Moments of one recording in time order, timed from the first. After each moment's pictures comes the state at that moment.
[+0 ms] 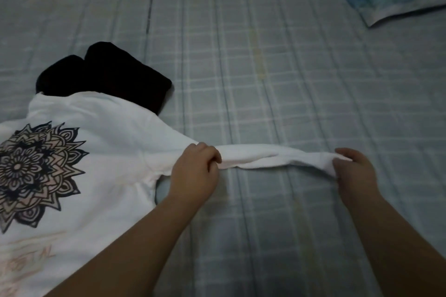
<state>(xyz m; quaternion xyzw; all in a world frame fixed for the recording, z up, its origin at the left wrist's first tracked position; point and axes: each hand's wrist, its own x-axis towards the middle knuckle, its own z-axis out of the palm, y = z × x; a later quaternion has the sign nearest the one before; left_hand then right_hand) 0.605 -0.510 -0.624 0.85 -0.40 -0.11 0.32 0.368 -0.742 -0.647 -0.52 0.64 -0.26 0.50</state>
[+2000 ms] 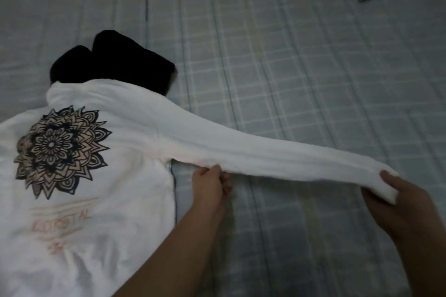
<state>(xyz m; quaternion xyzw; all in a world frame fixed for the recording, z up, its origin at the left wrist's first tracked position) 0.518 -0.468 -0.628 0.60 0.23 -0.40 0.66 0.266 -0.649 -0.560 -0.13 0.54 -0.39 0.74</state>
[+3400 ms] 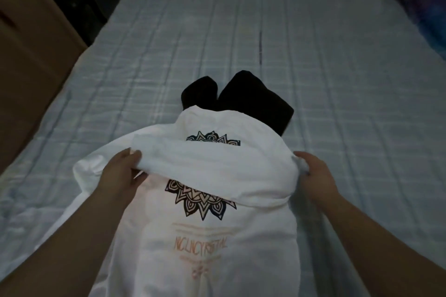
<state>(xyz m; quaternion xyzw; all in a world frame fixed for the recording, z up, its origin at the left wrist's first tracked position) 0.920 -0.139 -0.571 0.64 0.17 -0.26 0.70 0.660 -0.474 -0.599 -0.81 0.36 -0.13 0.44</state>
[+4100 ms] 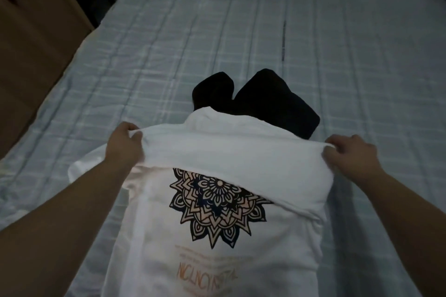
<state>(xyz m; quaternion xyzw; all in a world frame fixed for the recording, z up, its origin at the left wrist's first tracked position) 1.021 -0.163 -0.614 0.93 -0.01 -0.07 0.35 0.735 -0.568 -0.596 -0.92 0.35 0.06 0.15</state>
